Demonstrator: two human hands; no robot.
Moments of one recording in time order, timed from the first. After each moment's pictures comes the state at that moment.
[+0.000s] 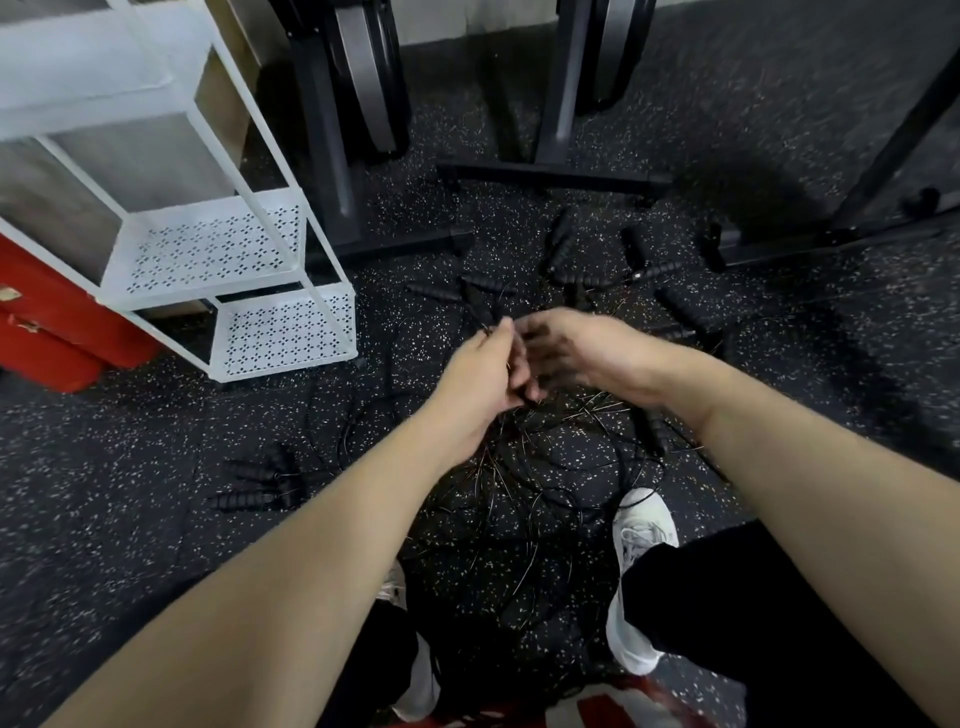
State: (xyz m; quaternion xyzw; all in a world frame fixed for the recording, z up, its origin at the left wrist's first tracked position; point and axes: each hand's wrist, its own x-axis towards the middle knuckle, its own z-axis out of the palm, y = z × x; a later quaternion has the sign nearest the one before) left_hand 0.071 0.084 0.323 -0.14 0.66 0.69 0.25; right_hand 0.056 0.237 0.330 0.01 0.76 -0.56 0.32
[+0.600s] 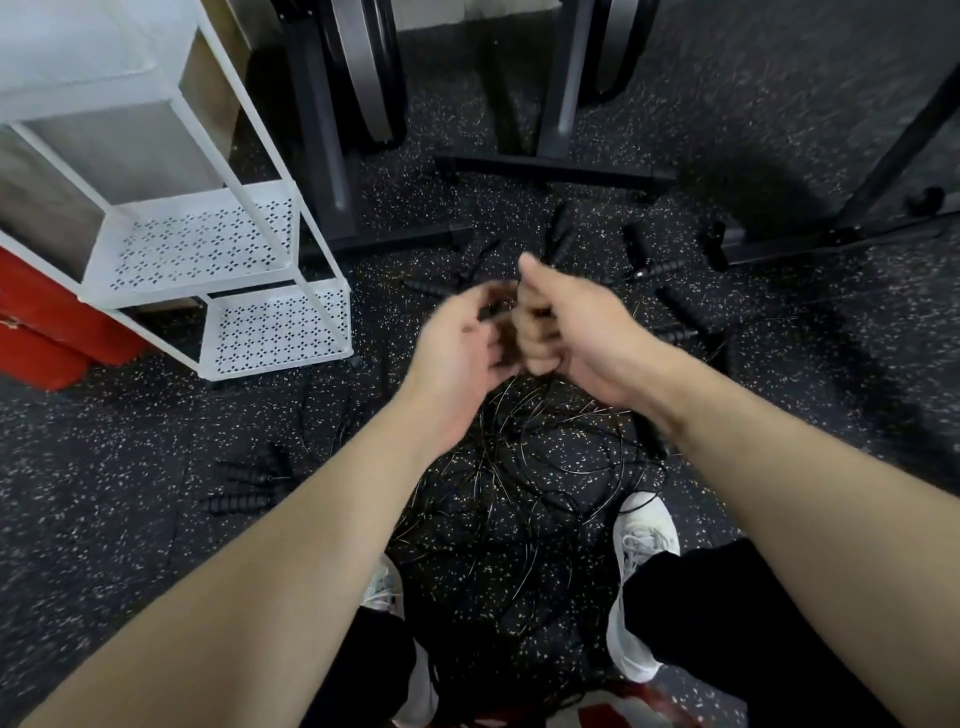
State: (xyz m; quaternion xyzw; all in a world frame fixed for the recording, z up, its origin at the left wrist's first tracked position) left_hand 0.045 0.063 0.326 -0.07 0.56 0.79 0.24; right_hand 0.036 0.201 0.344 0.06 0.63 -0.75 0.22
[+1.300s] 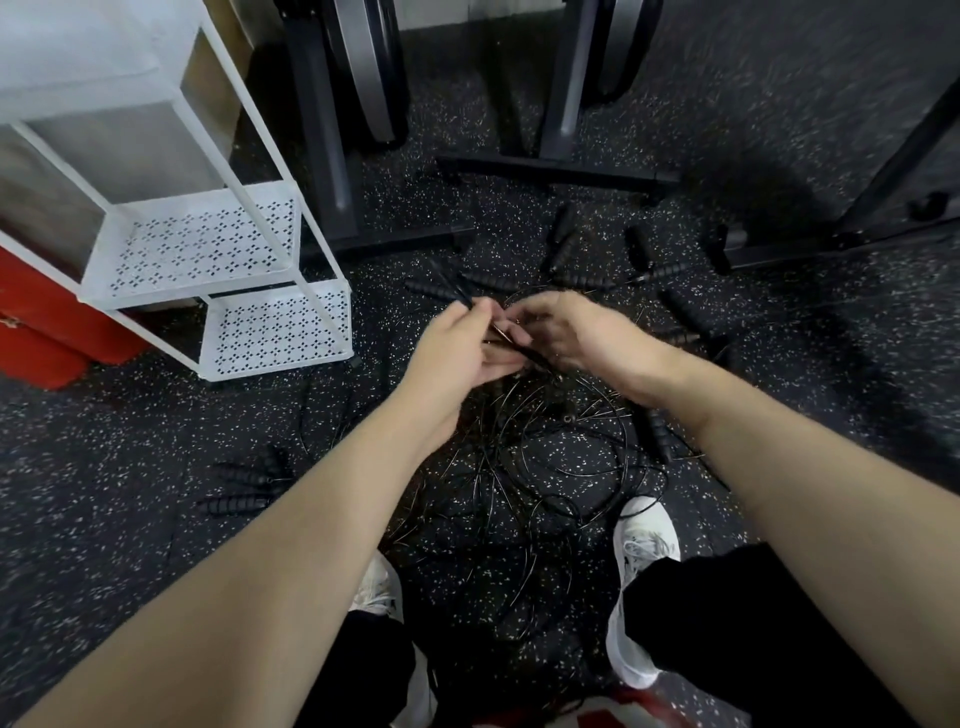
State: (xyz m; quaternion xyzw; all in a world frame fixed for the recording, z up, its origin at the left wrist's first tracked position) left_hand 0.036 0.062 0.329 -0.12 0.67 0.71 0.19; right_hand 0.026 0.229 0.324 -0.01 0.79 -0.56 0.25
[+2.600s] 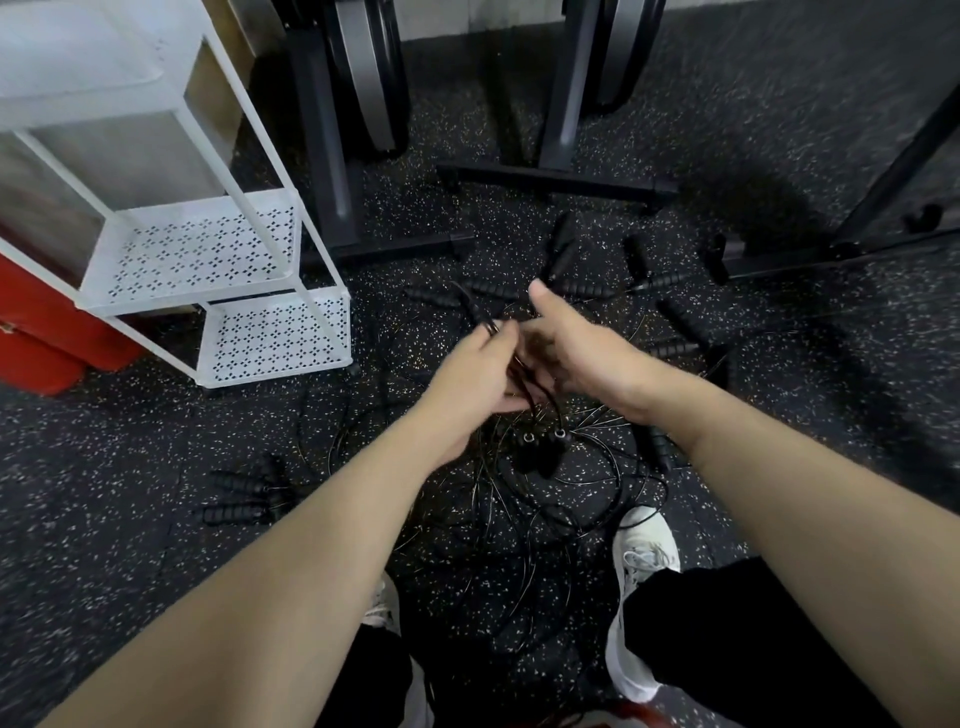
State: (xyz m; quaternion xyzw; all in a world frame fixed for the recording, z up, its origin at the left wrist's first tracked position) left_hand 0.038 0.072 0.322 -0.06 0.73 0.63 0.25; right_hand 0.027 0.221 0.320 0.05 0.79 -0.55 0.28
